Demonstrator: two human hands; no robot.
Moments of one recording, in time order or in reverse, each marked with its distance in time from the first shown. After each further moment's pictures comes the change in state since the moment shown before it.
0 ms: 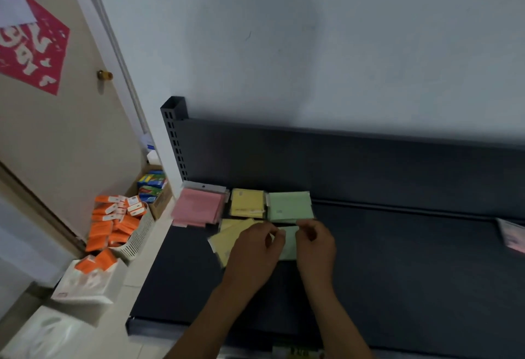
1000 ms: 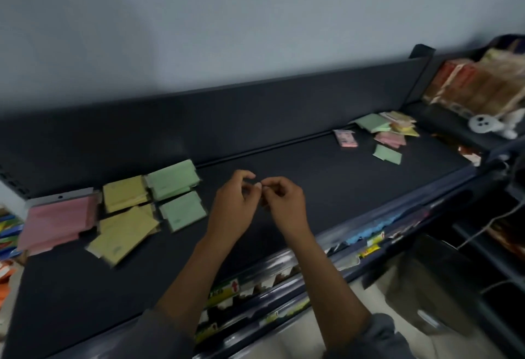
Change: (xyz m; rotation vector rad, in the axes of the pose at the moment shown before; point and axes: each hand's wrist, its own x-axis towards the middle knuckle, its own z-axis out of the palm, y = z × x) left_hand -0.014 0.107 0.096 -0.201 -0.265 0.234; right_hand -0.025 0.005 -0.159 -0.003 0.186 0.025
